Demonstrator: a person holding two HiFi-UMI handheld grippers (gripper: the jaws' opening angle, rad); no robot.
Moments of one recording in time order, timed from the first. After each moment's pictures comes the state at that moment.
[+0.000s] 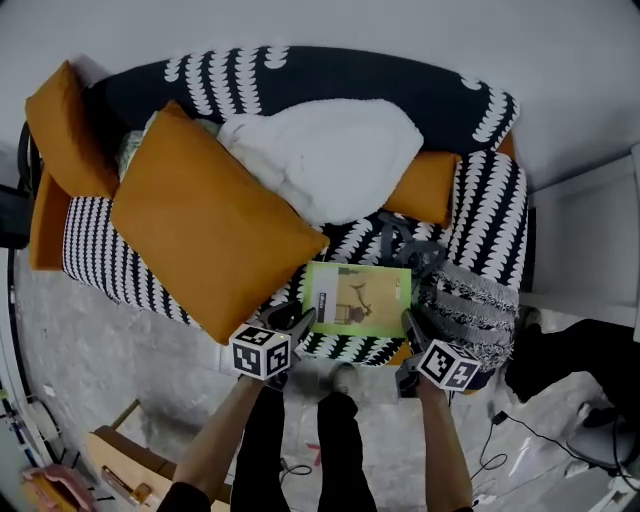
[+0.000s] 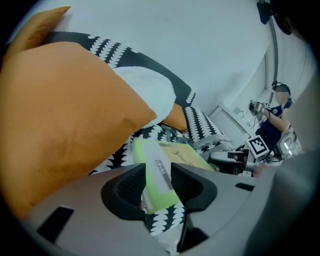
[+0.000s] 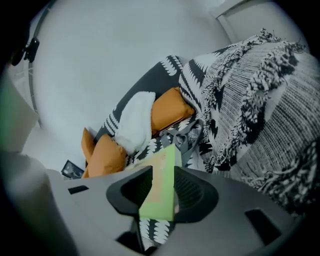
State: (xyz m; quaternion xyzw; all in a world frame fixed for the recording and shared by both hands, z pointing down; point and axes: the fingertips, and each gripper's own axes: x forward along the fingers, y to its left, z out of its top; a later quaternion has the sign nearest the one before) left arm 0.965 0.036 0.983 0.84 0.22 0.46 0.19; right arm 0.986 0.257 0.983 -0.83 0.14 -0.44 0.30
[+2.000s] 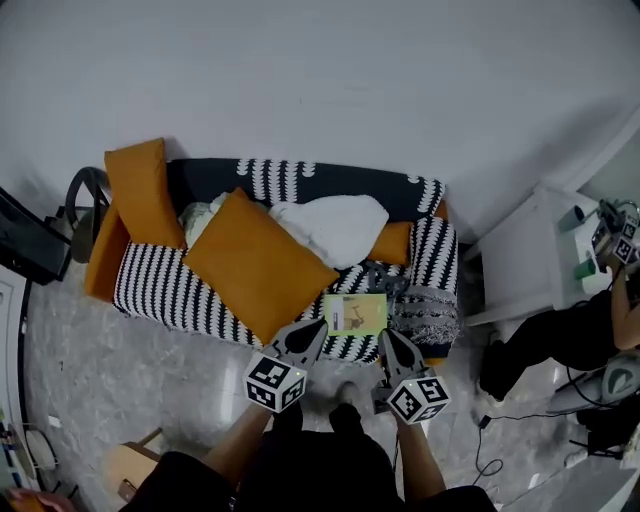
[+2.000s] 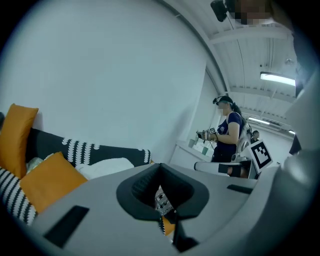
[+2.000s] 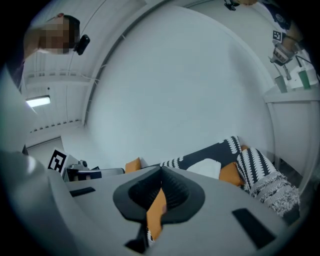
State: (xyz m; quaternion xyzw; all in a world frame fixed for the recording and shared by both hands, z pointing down) left arm 0.872 0.040 0.526 0.92 0.32 0.21 0.08; right arm 0.867 0.161 0.541 -0.92 0.26 -0.17 0.24
